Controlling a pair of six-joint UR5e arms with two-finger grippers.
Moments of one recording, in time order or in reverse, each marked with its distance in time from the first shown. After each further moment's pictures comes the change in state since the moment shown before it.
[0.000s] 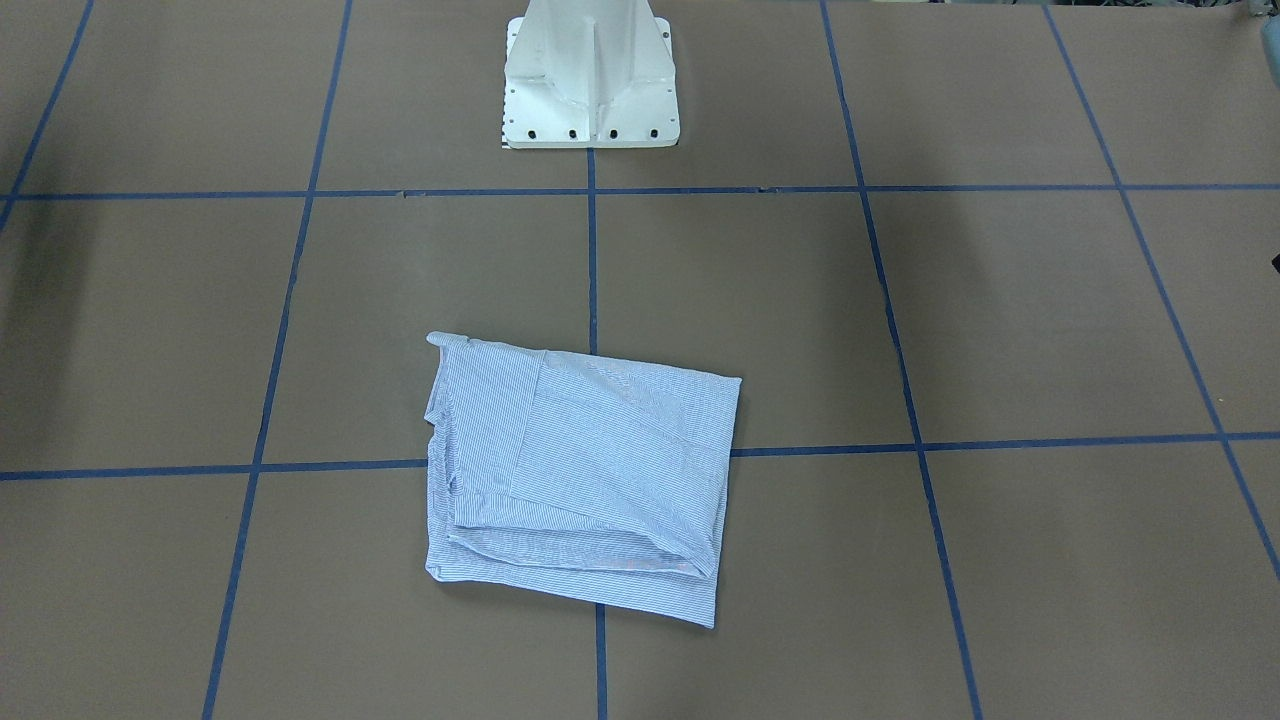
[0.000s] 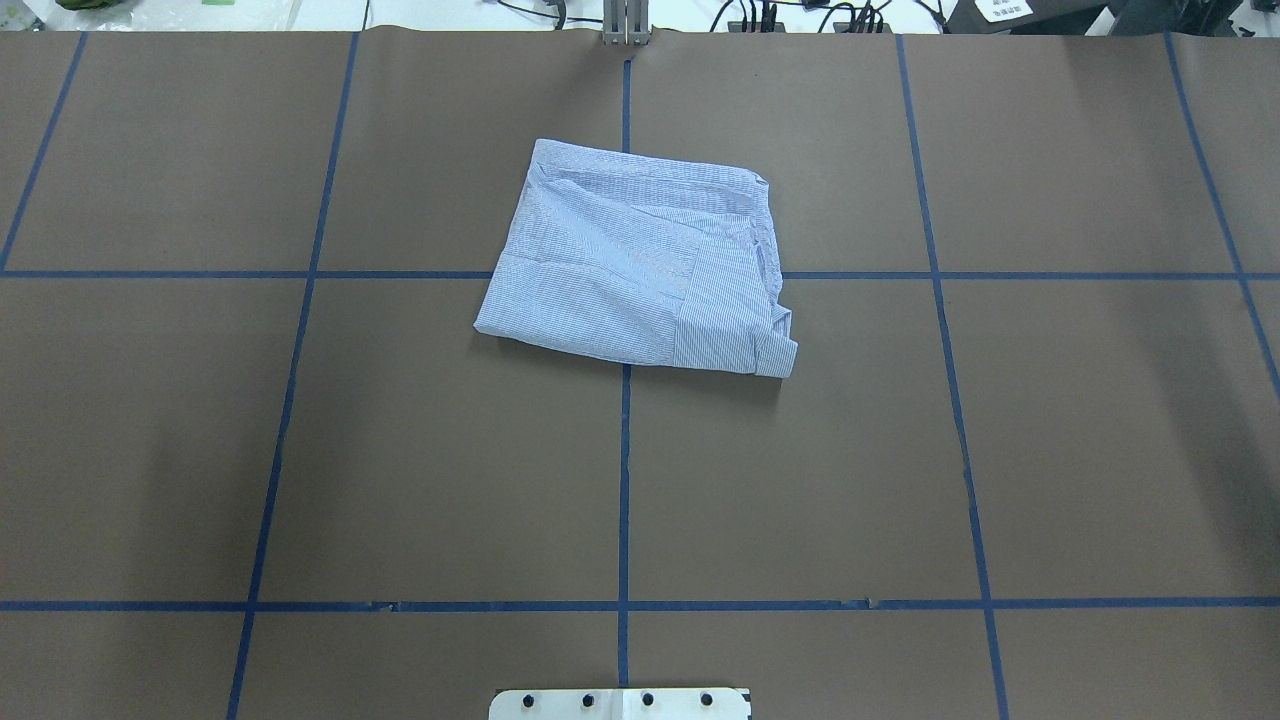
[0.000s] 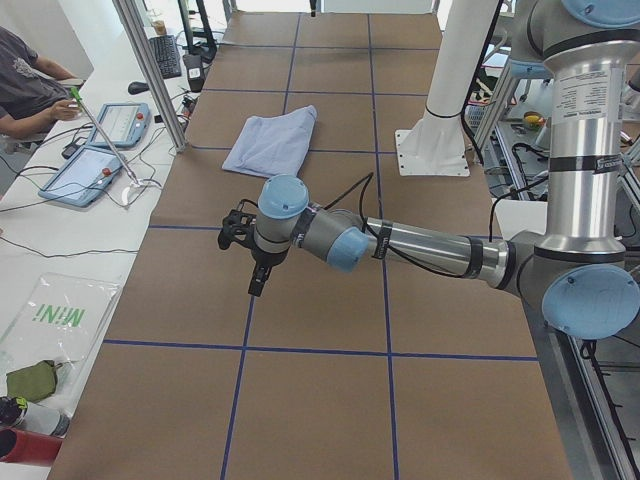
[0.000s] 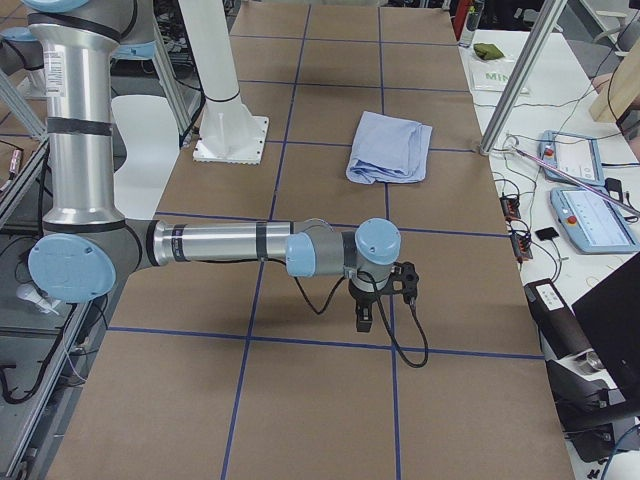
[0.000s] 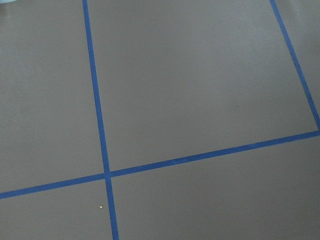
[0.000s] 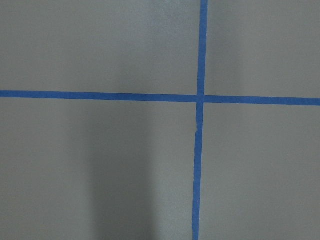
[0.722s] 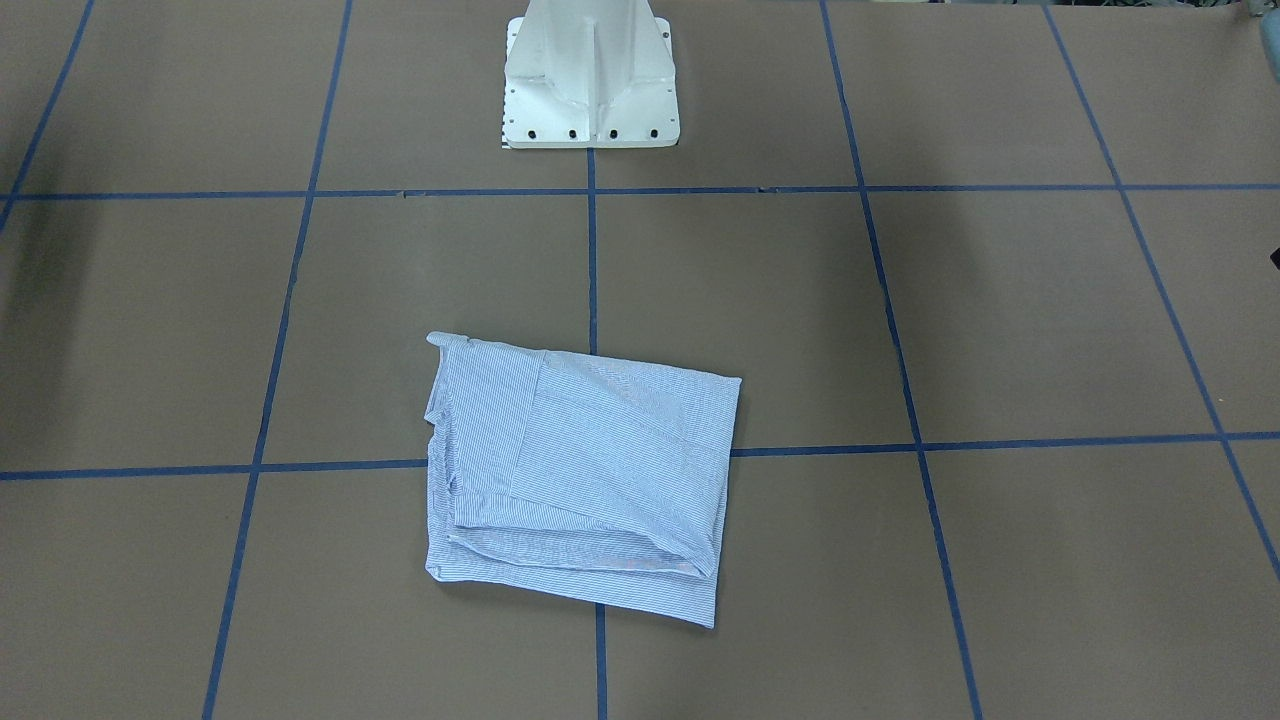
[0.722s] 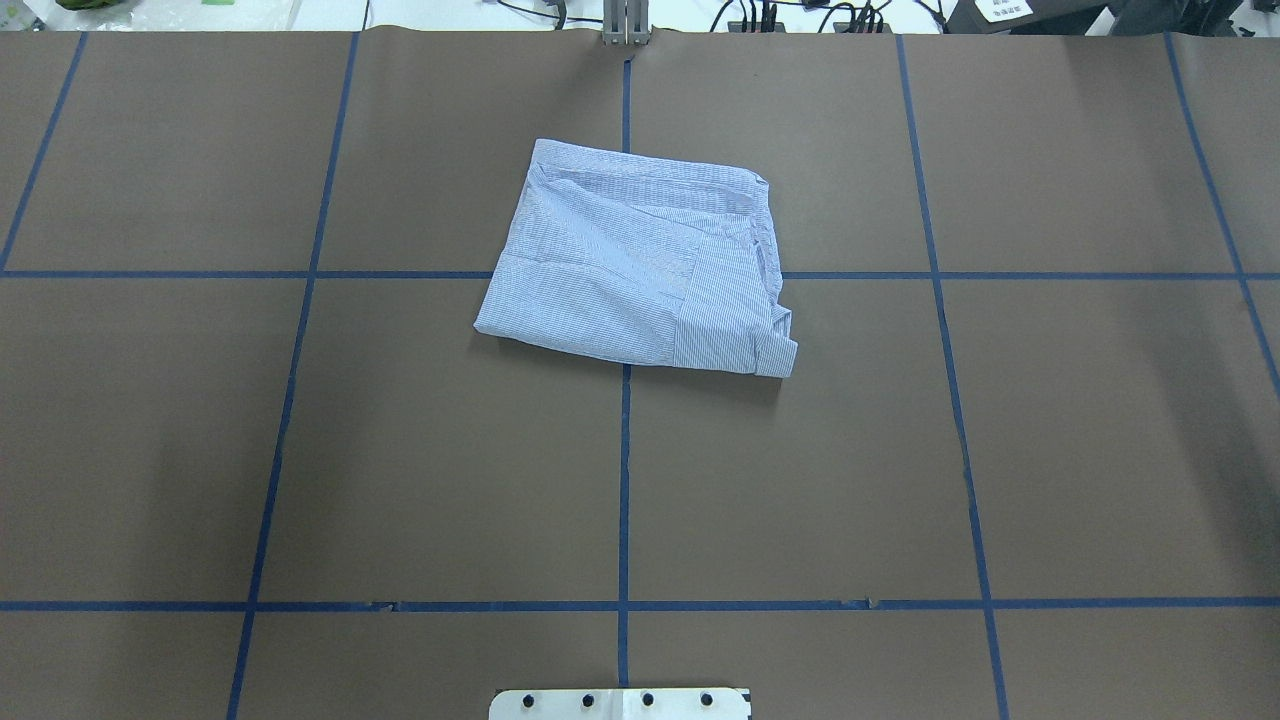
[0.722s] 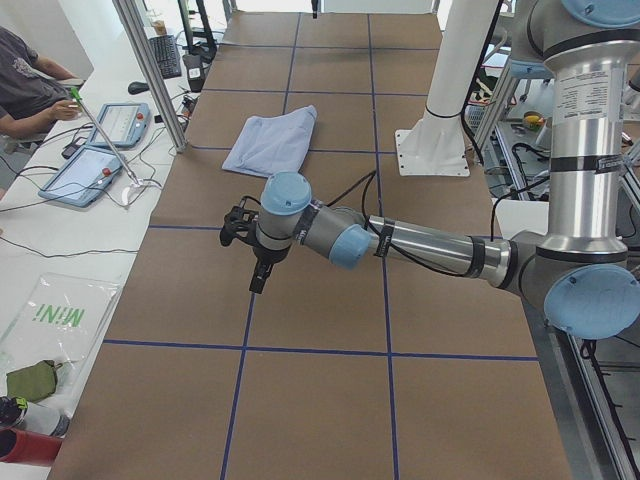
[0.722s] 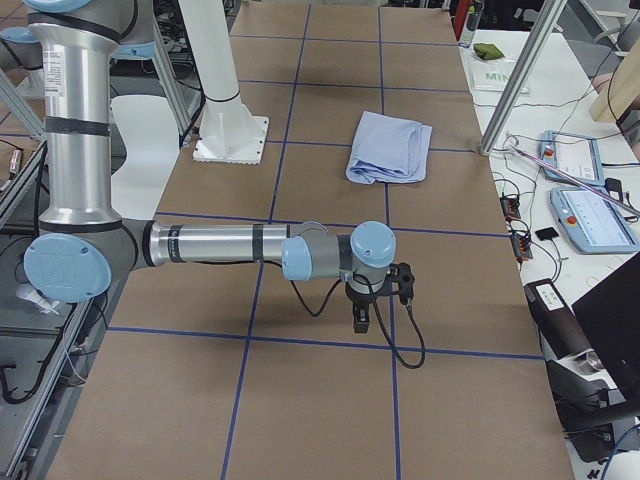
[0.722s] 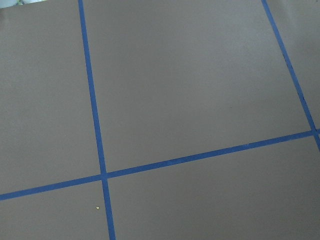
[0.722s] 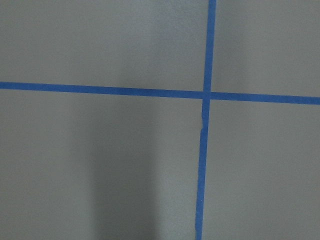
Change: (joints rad) left arm 0.000 0.004 -0.011 0.000 0.001 0.001; right arm -0.017 -0.008 0.001 0.019 0.006 -0.004
